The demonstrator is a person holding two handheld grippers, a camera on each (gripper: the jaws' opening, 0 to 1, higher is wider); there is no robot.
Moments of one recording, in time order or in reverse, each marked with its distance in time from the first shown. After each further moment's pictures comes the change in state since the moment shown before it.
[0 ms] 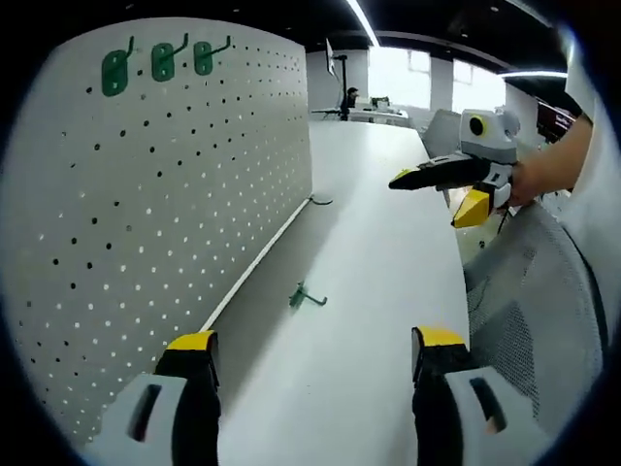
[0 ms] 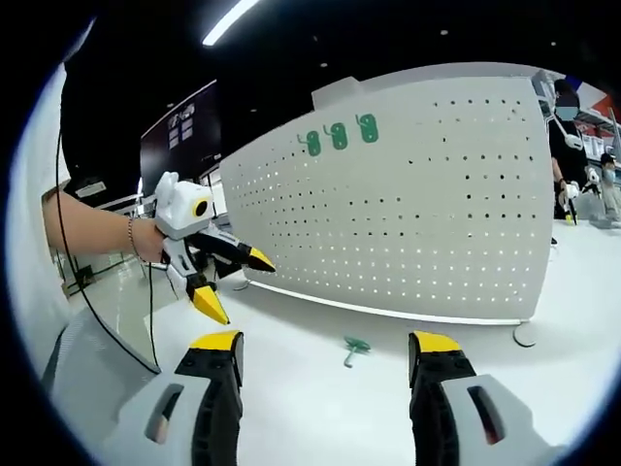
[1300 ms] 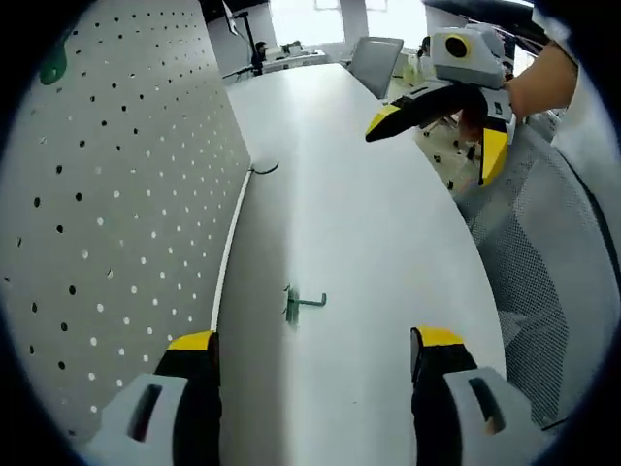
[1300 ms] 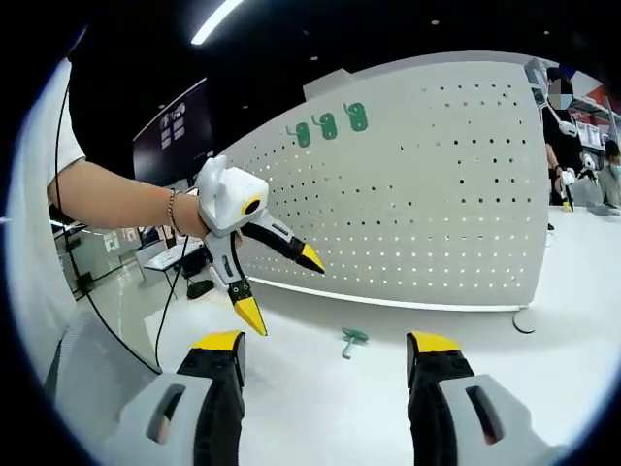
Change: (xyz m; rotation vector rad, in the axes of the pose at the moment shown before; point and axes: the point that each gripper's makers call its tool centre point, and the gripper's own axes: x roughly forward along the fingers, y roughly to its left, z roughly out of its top) left arm 0.068 0.006 0.006 0.343 0.237 -0.202; right arm -0.001 -0.006 -0.007 0.038 0.024 -0.014
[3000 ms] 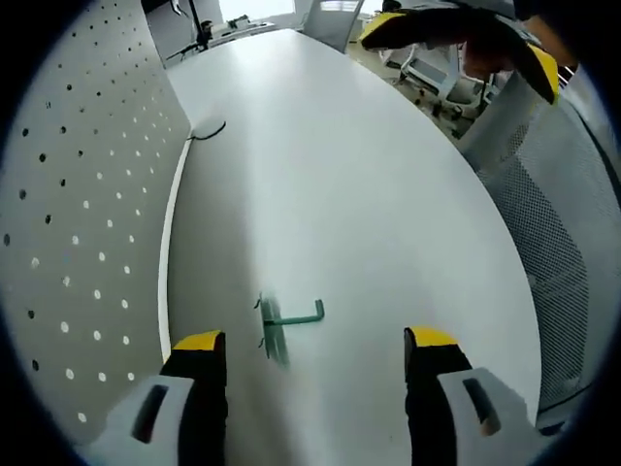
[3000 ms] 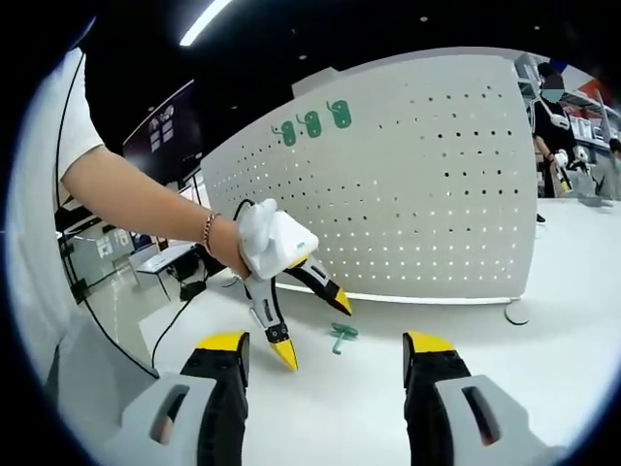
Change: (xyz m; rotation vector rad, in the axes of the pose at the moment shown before) left arm 0.085 -0.007 -0.020 0.132 0.143 -0.166; right arm -0.002 -0.012 -0.005 0.026 0.010 -0.038
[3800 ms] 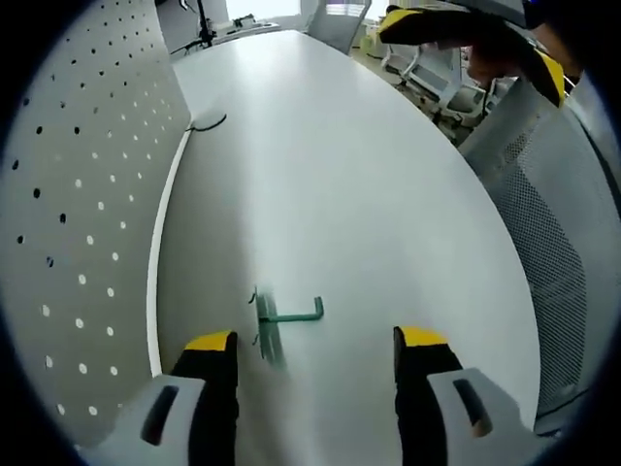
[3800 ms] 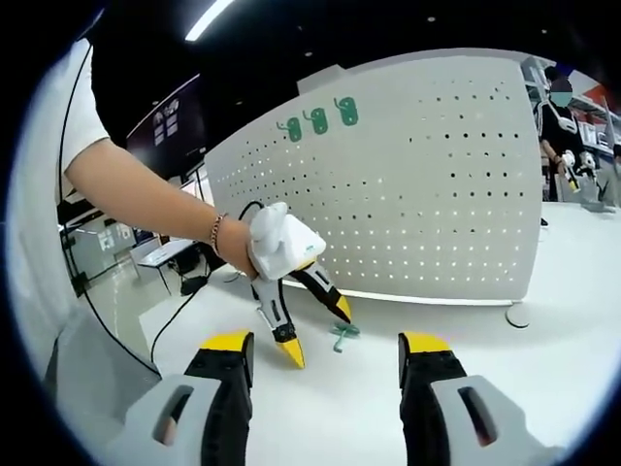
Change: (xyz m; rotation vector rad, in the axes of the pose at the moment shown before) left arm 0.003 0.002 -0.004 -0.059 -0.038 -0.015; right arm 0.001 0.002 -0.001 -0.019 0.011 0.005
